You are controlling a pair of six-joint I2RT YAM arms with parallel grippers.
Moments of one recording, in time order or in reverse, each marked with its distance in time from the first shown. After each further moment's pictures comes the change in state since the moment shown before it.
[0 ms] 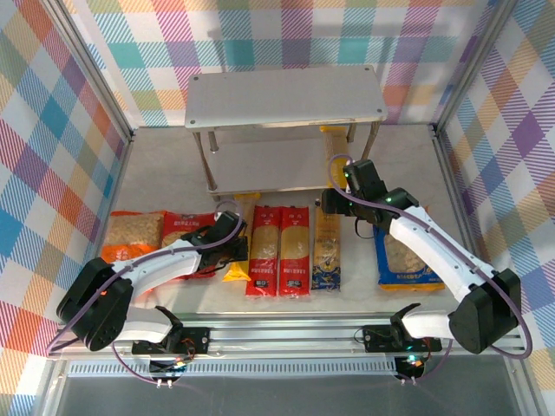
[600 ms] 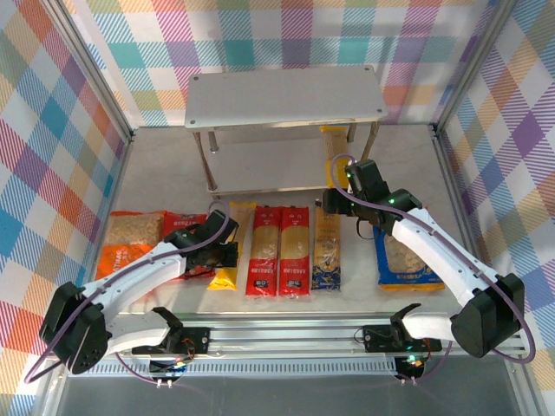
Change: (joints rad) left arm 0.014 -0.183 0.105 -0.381 0.030 0.070; right arm 0.000 -0.020 0.000 -0.008 0.001 0.003
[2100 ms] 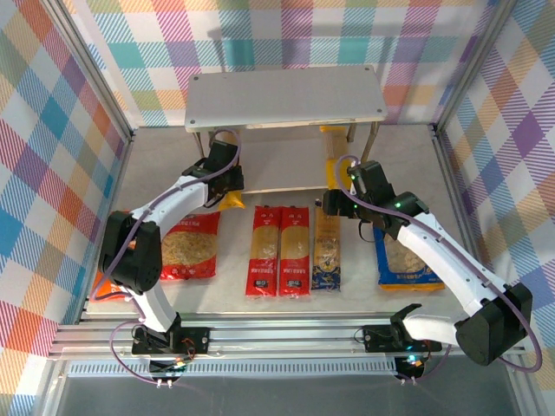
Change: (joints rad) left arm 0.267 0.593 0.556 0.313 -0.139 0.174; right arm 0.011 -0.052 0.000 -0.030 -0.041 0.027
